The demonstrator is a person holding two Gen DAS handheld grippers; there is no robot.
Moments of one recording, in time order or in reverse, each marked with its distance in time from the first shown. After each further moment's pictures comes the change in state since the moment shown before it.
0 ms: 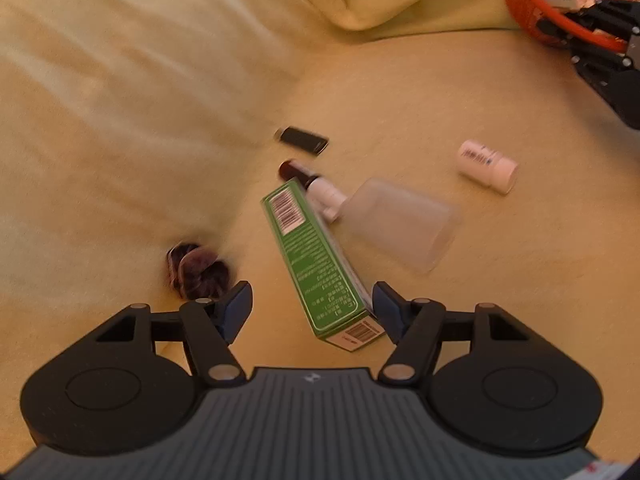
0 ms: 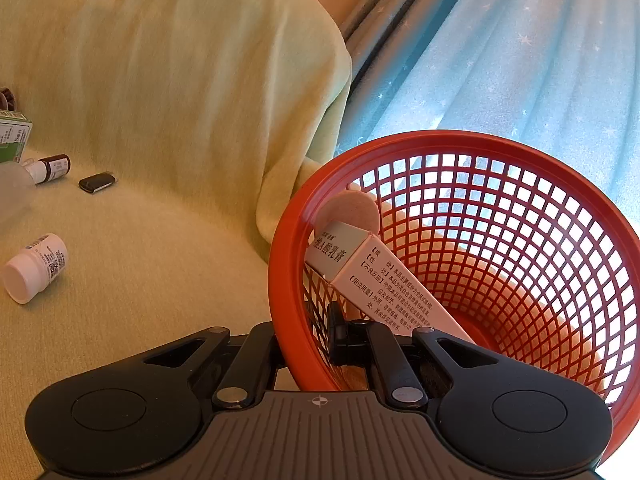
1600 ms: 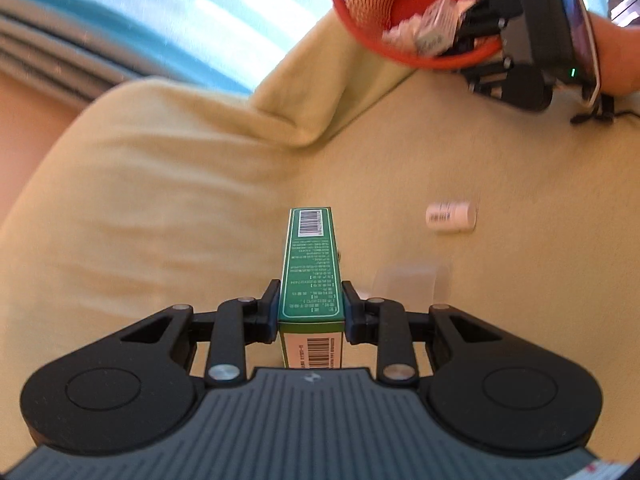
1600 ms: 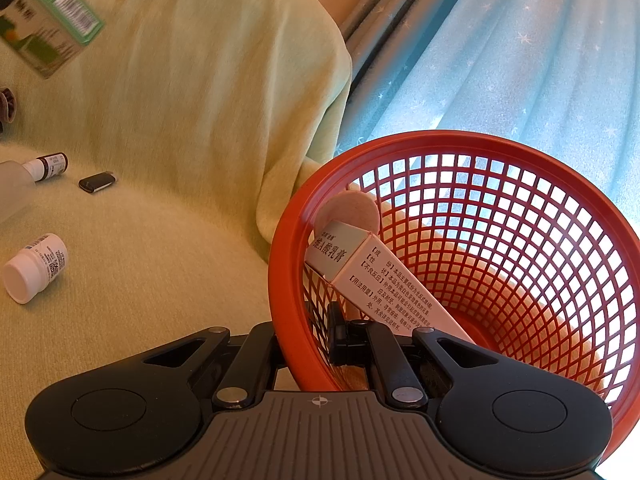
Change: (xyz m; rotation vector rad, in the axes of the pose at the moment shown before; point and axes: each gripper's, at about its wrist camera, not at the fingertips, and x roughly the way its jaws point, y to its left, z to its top) left arm -0.094 -0.040 0.026 0.516 -0.319 0.125; right arm 0.000 -0.001 0.000 -0.004 0.000 0.004
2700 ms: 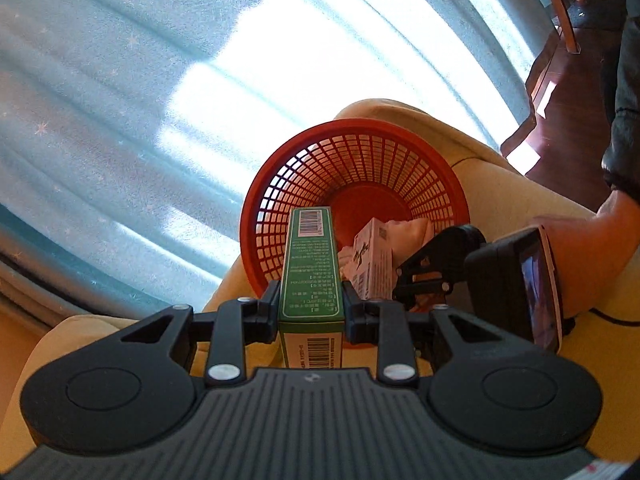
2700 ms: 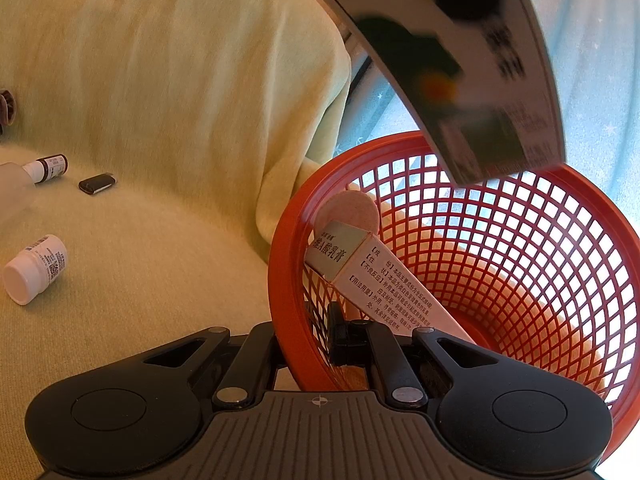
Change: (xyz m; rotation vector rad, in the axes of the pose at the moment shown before) left arm -0.010 -0.039 0.151 0.199 -0.458 -0.157; right arm 0.001 0.000 0.002 0.002 -0.001 0.000
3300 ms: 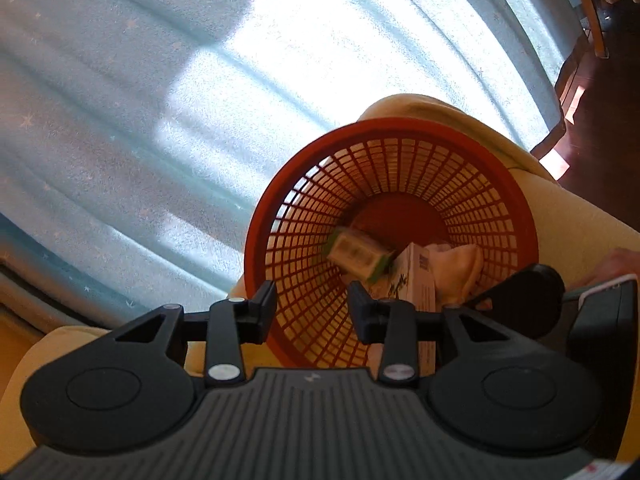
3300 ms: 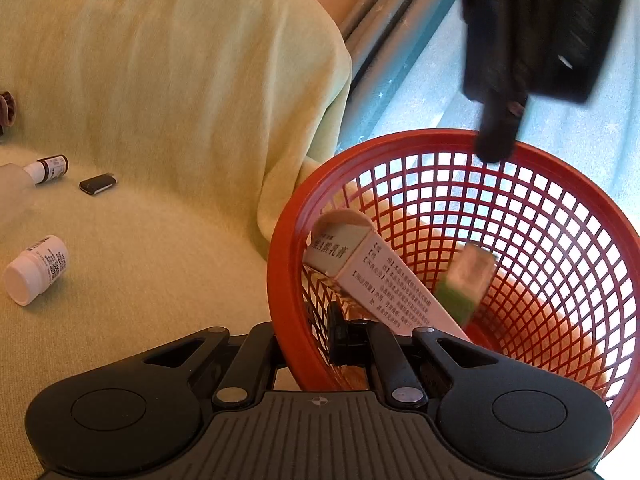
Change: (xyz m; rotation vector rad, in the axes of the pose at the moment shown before) left arm 0.061 0.016 0.006 -0.040 0.028 0.041; right arm -0.001 0.001 0.001 0.007 0.001 0.001
